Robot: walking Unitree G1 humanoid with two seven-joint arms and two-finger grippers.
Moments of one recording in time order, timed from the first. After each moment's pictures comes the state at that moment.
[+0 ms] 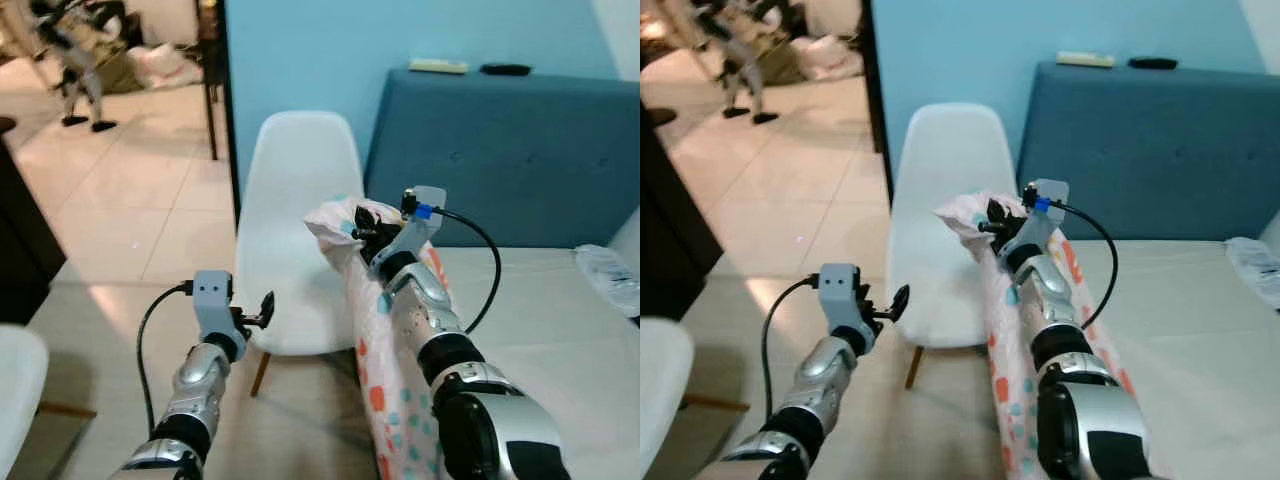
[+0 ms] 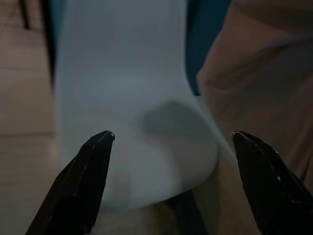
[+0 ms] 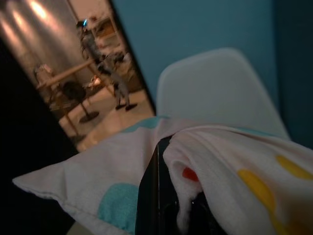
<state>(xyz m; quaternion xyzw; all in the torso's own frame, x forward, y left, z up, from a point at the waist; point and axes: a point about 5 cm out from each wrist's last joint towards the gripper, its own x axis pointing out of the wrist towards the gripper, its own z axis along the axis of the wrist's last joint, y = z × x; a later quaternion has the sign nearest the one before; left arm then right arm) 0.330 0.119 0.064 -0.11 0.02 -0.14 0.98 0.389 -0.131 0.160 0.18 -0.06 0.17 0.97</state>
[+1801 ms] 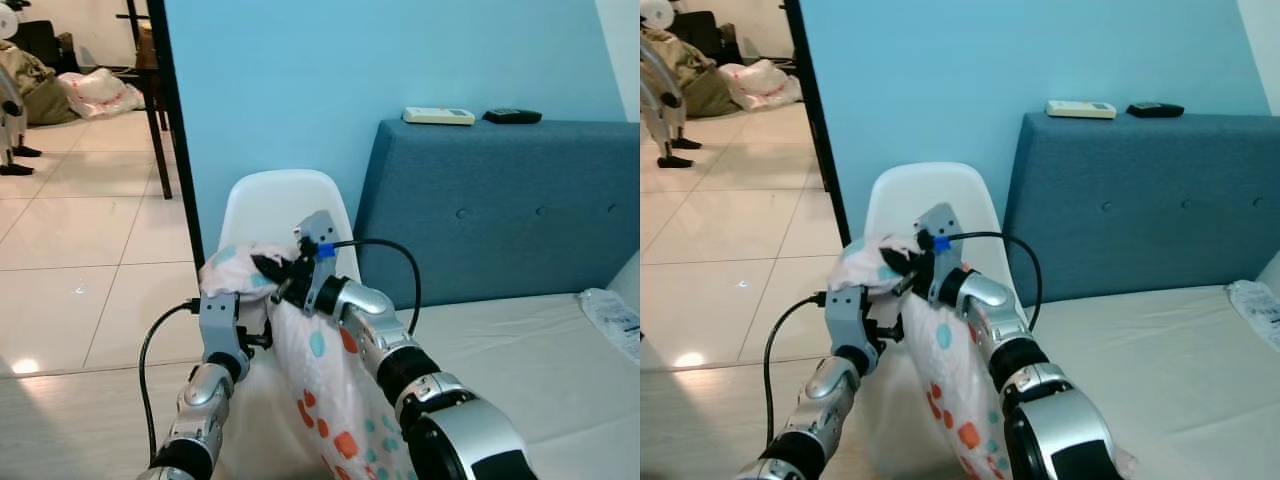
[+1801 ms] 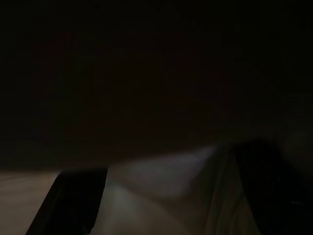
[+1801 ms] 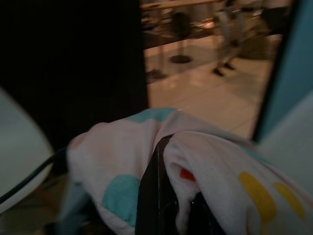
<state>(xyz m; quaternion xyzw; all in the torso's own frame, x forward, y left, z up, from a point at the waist) 0.308 0.127 0.038 -0.08 0.06 -0.10 0.99 0.344 -0.014 0.135 0.03 -0.01 0.53 0.85</state>
